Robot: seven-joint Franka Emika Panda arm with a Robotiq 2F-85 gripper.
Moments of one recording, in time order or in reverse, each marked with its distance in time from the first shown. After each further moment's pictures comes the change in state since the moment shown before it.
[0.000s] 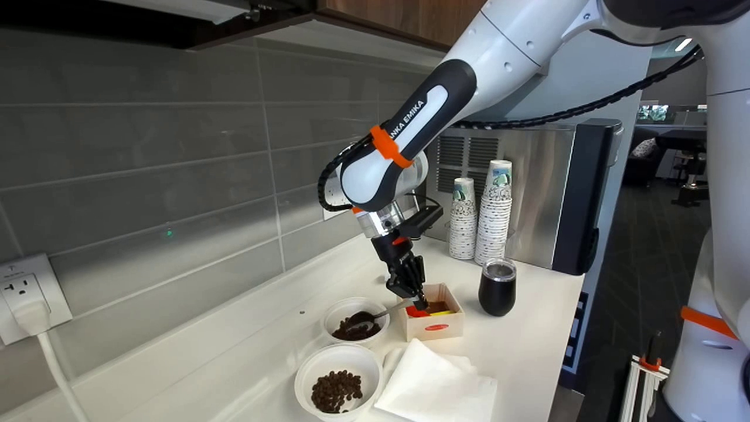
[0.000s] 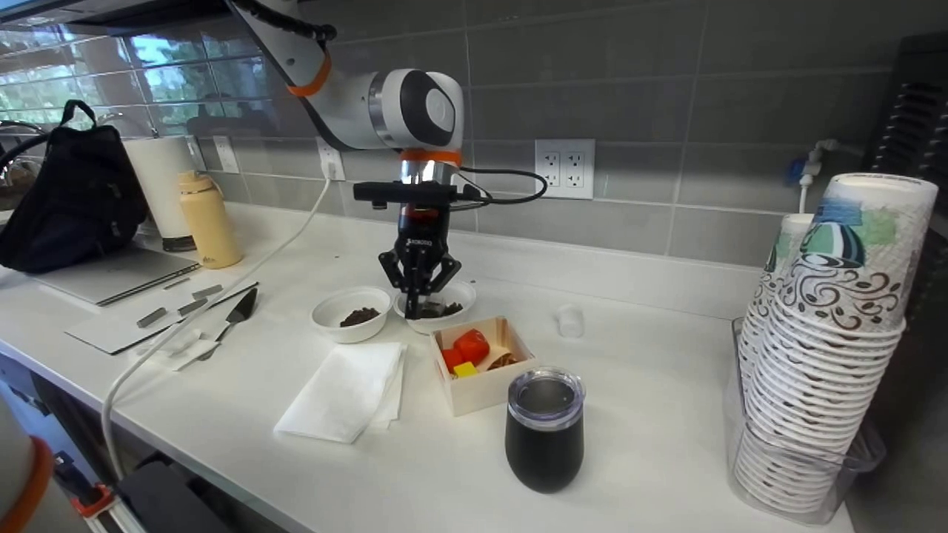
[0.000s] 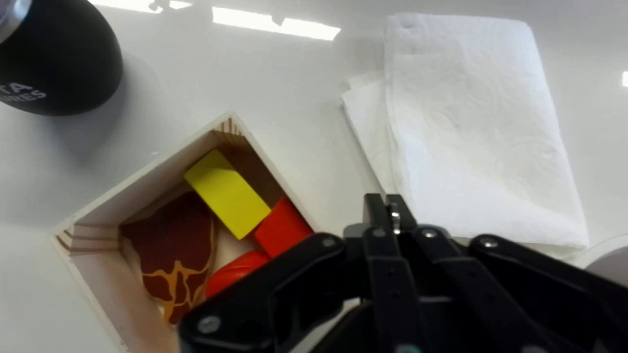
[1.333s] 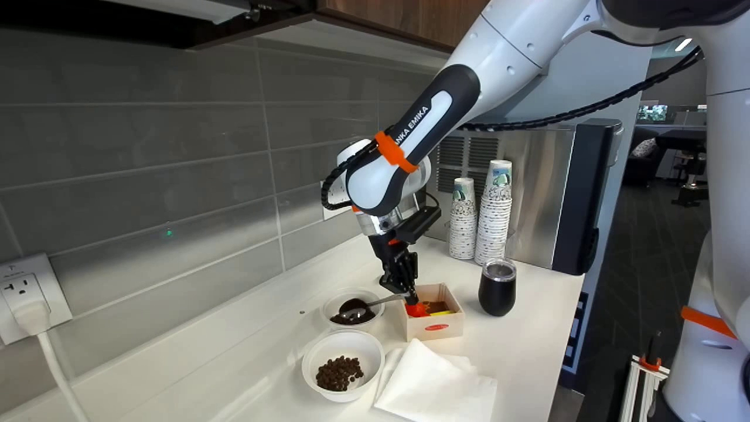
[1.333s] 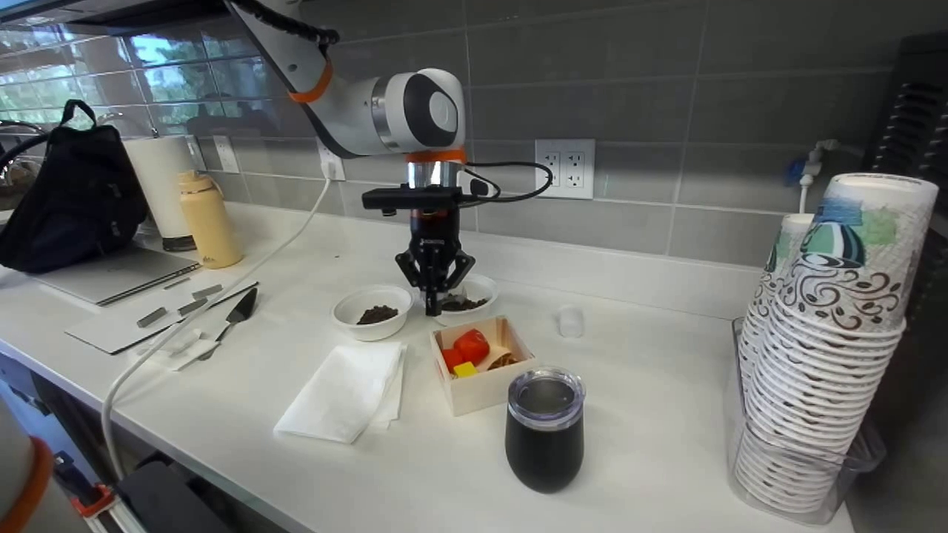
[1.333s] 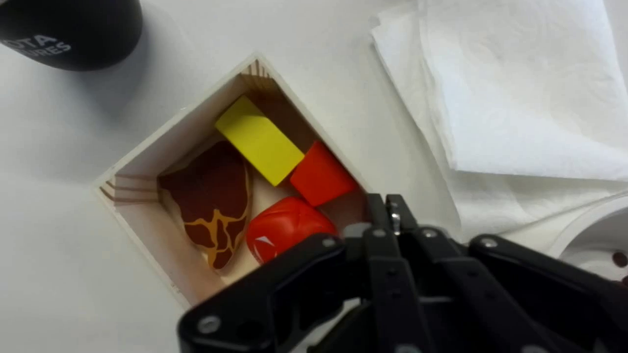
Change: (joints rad) arm -0.008 0.001 -0.004 -0.015 -0.060 0.139 0.080
